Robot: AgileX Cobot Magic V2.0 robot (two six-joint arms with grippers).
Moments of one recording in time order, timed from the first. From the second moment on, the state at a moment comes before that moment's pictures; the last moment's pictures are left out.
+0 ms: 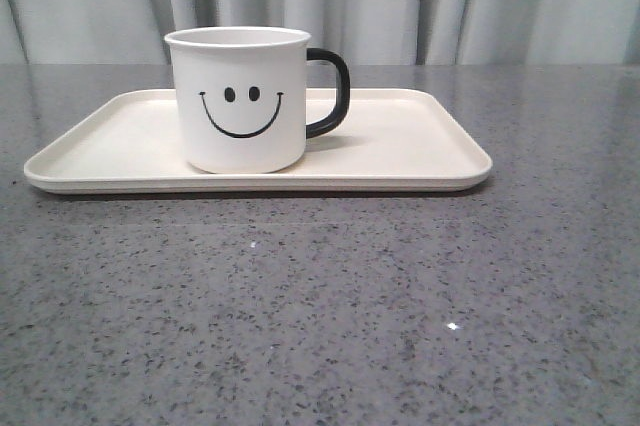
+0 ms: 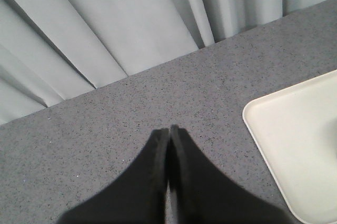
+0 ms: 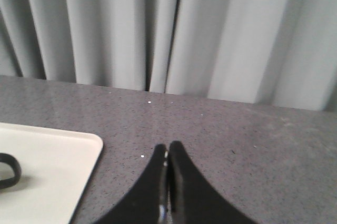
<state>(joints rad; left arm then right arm) -0.42 0.94 -1.40 0.42 1.04 -0.12 -0.13 0.49 -0.85 0.48 0.61 -0.46</state>
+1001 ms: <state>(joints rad) -0.42 0.94 -1.40 0.40 1.21 -0.12 0.02 0.49 -0.84 0.37 0.69 -0.46</state>
